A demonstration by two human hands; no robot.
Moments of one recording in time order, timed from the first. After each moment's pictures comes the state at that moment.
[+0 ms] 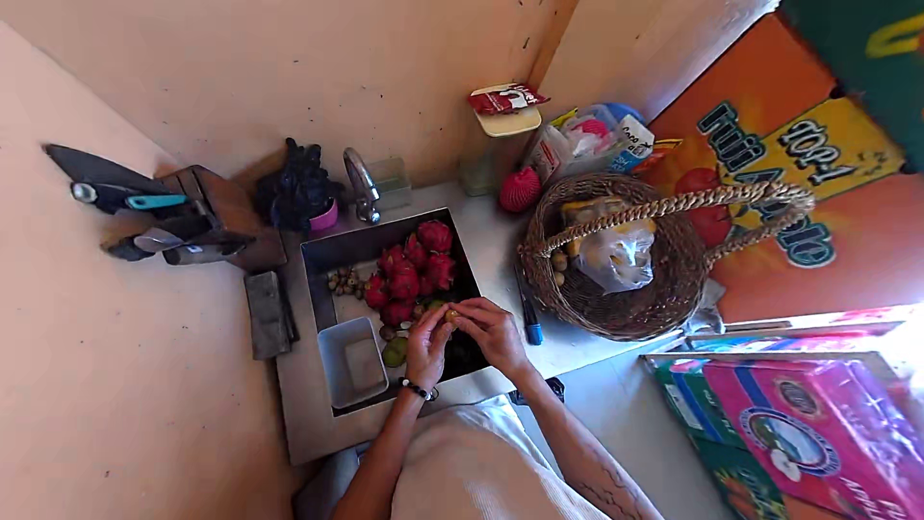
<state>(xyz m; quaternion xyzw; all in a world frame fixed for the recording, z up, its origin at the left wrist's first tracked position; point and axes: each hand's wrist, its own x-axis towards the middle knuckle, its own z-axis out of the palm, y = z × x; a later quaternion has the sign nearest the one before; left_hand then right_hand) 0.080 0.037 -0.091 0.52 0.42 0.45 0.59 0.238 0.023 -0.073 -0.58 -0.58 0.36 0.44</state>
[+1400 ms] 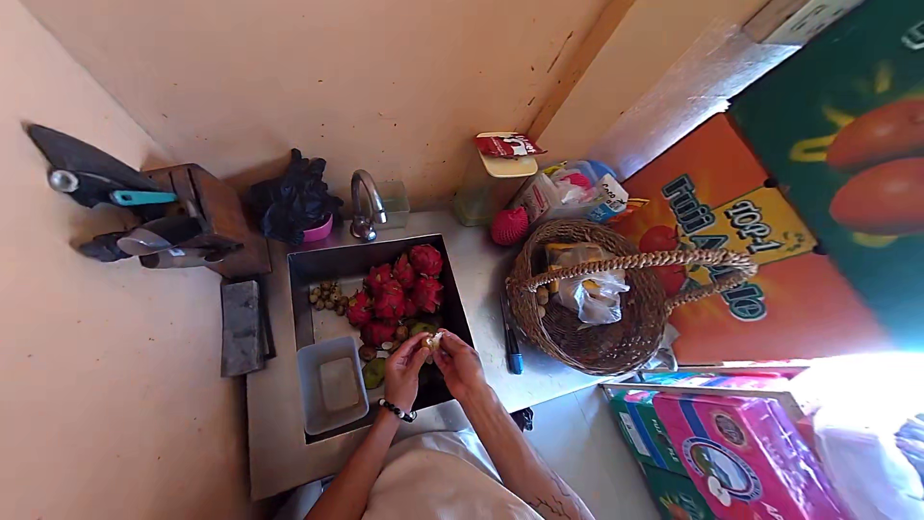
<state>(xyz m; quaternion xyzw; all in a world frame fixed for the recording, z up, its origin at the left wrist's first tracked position) 0.077 0.041 -0.133 0.41 0.41 0.53 0.62 0.190 0.046 -0.089 -0.59 0.04 0.59 0.55</state>
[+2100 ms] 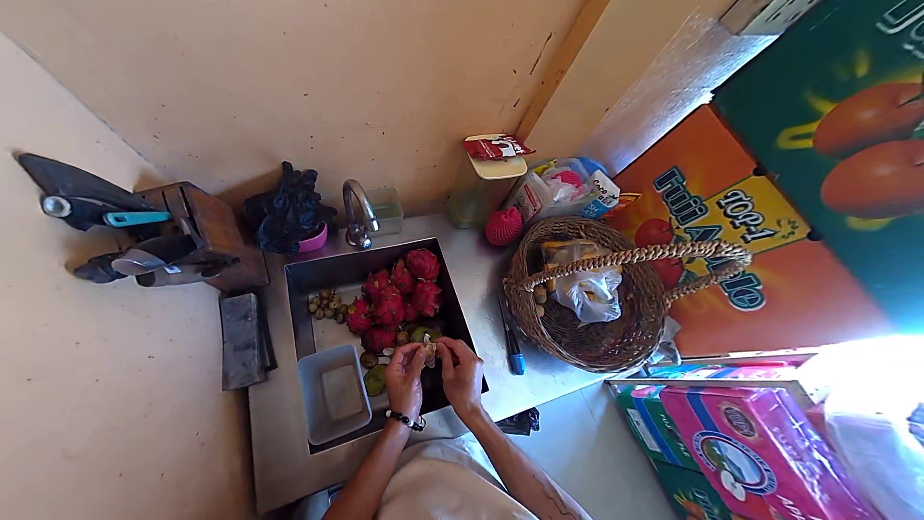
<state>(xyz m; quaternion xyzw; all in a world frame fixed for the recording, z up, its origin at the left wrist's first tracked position) 0.084 0.036 -0.114 0.33 0.51 0.52 0.60 0.187 0.021 -0.118 -0.67 -0.53 0.18 0.48</state>
